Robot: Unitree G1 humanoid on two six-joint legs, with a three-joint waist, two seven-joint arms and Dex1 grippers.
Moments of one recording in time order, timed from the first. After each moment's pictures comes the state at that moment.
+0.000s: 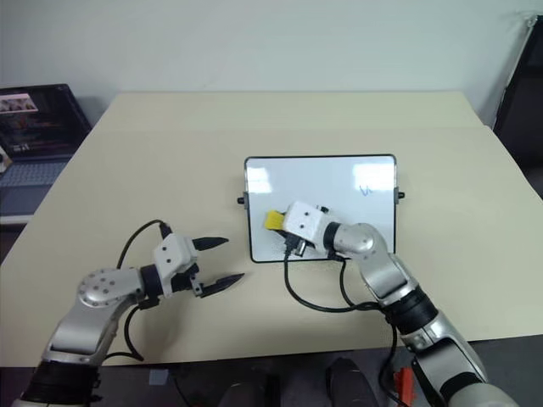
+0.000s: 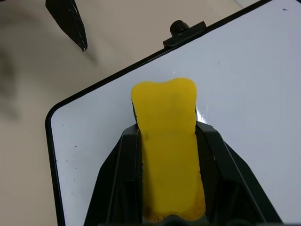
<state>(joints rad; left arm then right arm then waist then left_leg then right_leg) -0.11 0.67 0.02 -0.09 -0.20 0.09 -0.95 -0.61 -0.34 0.44 0.01 -0.13 0.26 0.65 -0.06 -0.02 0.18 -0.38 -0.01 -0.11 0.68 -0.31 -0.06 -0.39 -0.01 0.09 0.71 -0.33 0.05</state>
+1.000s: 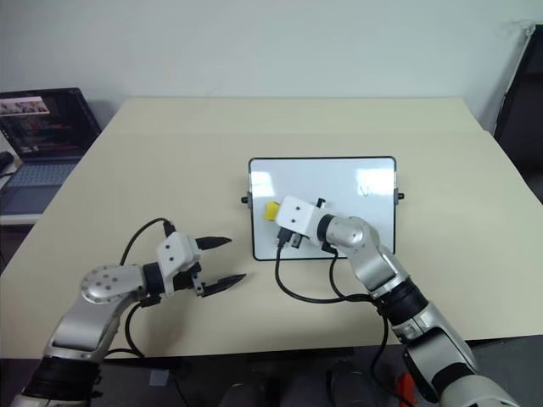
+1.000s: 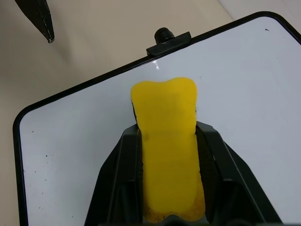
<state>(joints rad) -0.13 0.68 0.01 -0.09 -0.20 0.11 -0.97 -0.67 -0.30 0.44 0.08 -0.21 0.25 0.62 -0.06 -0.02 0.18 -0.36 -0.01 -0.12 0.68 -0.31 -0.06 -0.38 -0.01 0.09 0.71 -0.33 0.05</state>
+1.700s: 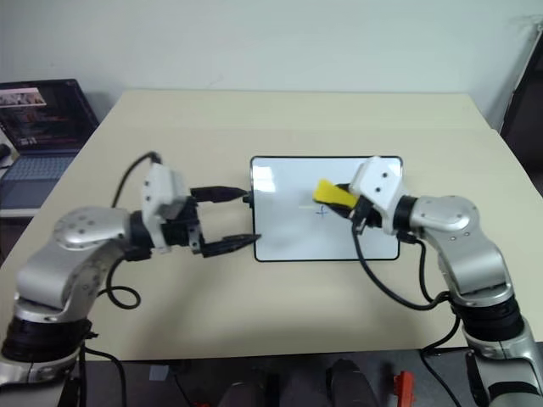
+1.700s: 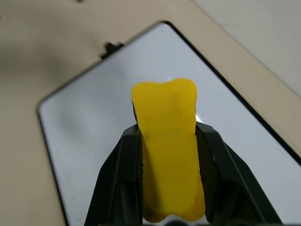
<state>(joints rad) -0.42 0.76 0.00 -0.35 -0.50 0.50 -0.99 -0.55 -0.66 0.05 -0.36 0.17 0.60 0.83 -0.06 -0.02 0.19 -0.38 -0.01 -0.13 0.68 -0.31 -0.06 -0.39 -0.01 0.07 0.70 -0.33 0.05</state>
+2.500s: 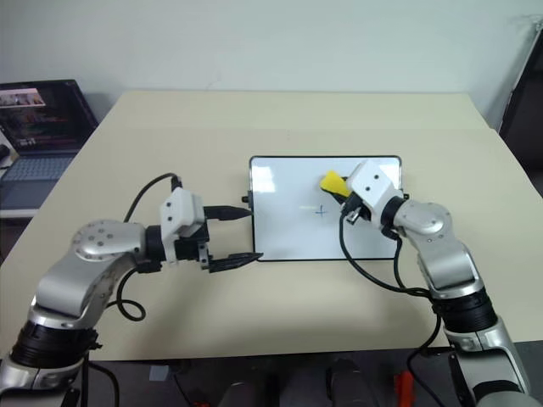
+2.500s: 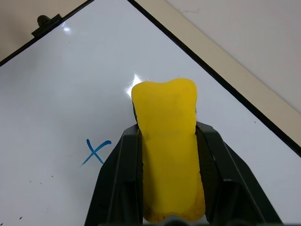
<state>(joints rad) -0.36 0.76 -0.03 -0.31 -0.41 0.43 -1.02 -0.56 -0.53 0.14 -0.16 0.05 0.42 0.64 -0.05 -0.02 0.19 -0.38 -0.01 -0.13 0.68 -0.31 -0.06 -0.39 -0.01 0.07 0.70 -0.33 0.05</state>
